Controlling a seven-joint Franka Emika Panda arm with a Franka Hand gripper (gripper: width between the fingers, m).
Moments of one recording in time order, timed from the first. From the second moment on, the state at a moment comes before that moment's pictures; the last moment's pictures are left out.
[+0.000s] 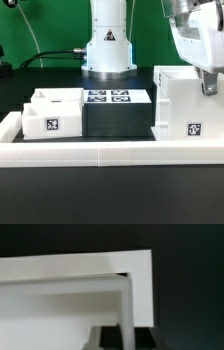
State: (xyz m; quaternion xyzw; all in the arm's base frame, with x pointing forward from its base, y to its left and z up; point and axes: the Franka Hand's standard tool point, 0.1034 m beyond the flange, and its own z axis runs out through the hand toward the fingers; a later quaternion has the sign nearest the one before) arm 0.642 0.111 0.098 -0.68 0.72 0.05 0.12
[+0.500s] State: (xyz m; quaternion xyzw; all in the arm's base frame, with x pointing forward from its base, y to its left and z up) arm 0.644 0.113 0.098 -0.69 0.71 0.05 0.12
